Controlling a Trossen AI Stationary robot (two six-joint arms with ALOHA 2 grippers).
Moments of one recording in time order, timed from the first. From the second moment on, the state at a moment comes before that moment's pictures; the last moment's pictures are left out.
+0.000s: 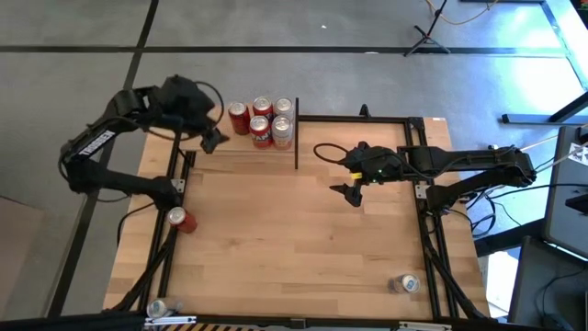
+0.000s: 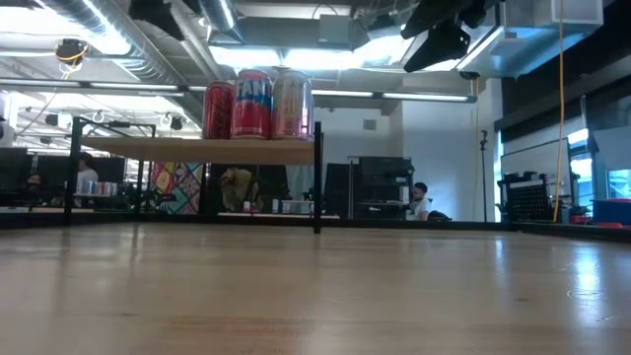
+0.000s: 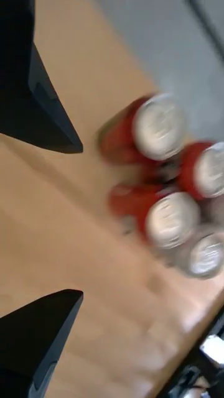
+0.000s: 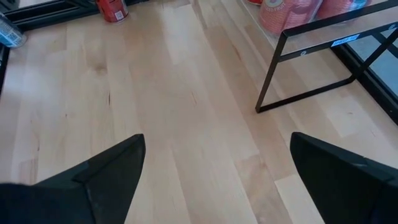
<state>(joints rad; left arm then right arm) 0.50 1.13 1.56 -1.29 -0.02 -0.28 0.03 1.21 1.11 -0.60 0.17 0.26</state>
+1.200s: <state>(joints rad) -0.26 1.05 1.19 -1.57 0.07 -1.15 0.03 1.21 1.11 -0.60 0.14 0.07</state>
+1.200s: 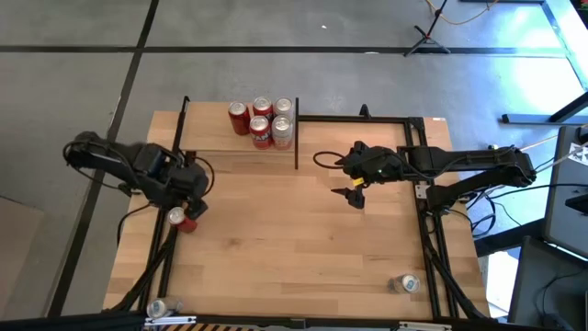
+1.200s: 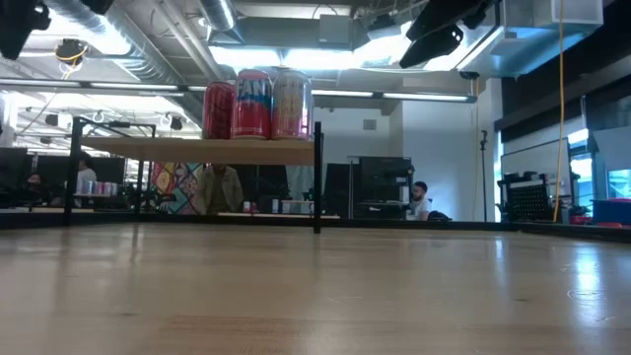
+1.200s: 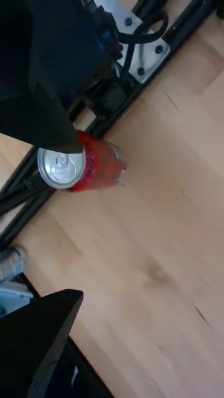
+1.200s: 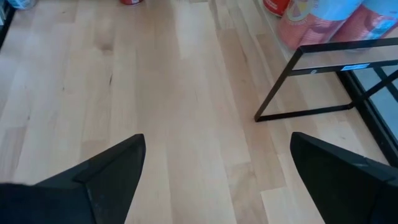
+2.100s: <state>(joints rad) -0.41 1.04 0.85 -1.52 0.19 -1.07 0.03 1.21 1.11 -0.59 0.14 0.11</state>
